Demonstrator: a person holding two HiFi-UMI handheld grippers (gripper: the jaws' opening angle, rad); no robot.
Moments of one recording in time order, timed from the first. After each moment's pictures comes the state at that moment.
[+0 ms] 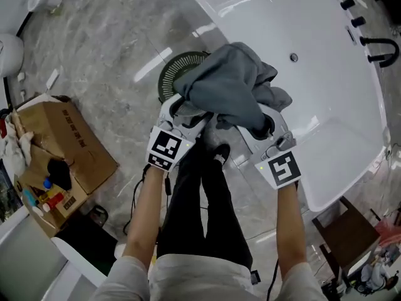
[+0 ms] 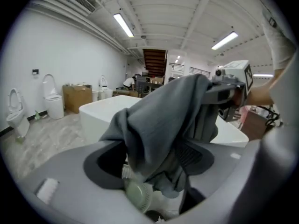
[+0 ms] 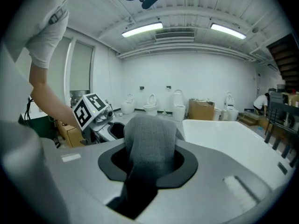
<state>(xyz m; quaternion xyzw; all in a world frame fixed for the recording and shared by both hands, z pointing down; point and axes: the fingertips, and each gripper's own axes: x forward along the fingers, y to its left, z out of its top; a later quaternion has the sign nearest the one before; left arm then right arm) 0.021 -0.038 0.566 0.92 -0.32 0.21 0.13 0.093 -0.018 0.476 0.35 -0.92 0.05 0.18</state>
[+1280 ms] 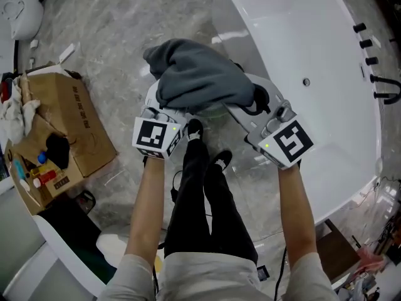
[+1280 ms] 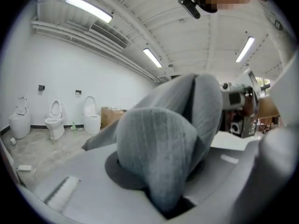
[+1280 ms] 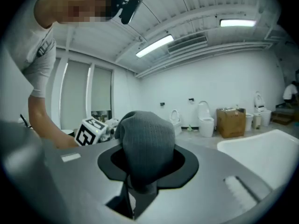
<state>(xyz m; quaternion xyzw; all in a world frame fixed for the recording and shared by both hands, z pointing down) -0.135 -0.094 0.470 0.85 -0.52 0.07 0.08 -0.056 -0.067 0.384 0.21 -0.97 0.06 0.07</state>
